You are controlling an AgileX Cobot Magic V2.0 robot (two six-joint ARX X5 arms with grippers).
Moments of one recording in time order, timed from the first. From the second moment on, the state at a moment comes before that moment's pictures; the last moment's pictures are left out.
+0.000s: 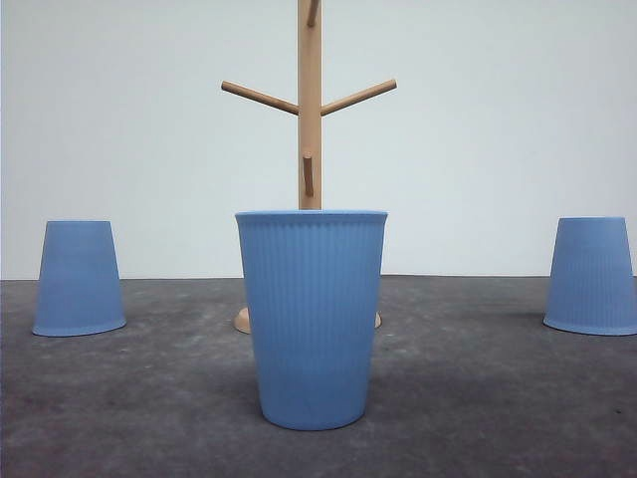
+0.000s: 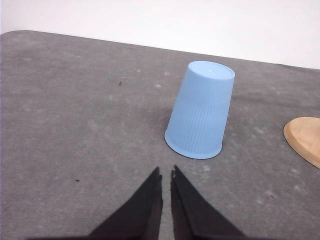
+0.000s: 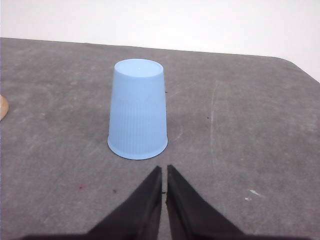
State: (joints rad) left_arx 0.01 0.01 0.03 -0.18 0.02 -0.12; right_arx 0.05 0.00 0.02 -0.17 0.05 0.00
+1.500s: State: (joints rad) left_arx 0.01 0.78 0.70 -0.27 -0.03 -0.19; right_arx 0.05 0.84 0.77 -0.40 -0.10 0.12
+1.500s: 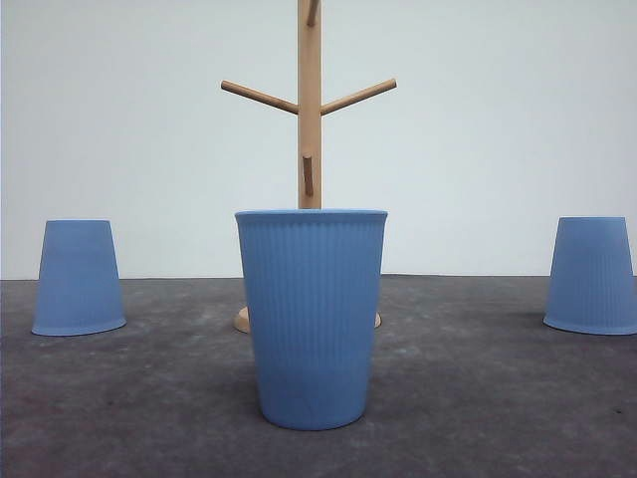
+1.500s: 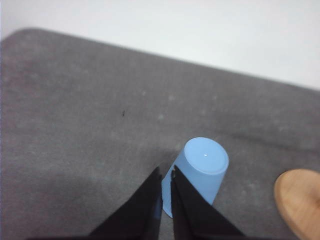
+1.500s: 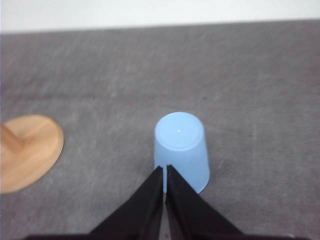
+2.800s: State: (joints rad) left_arx -0.04 1.14 0.95 -0.52 0.26 -0.04; right_arx 0.05 1.03 0.91 -0.59 -0.23 0.01
